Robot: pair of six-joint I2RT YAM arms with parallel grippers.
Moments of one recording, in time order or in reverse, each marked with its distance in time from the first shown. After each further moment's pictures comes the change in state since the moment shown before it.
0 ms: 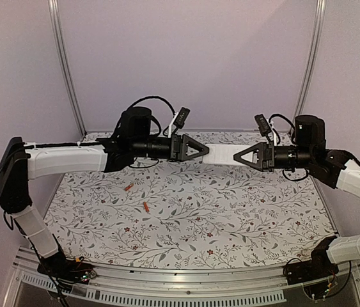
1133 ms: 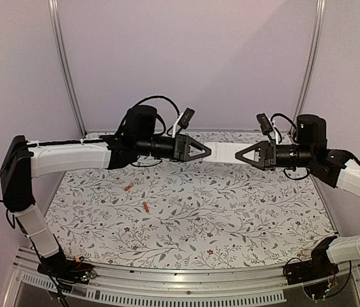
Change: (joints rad) left arm -0.003 0.041 0.063 -0.074 -0.002 0.032; right arm -0.027 0.000 -0.002 0.015 -0.031 0.021
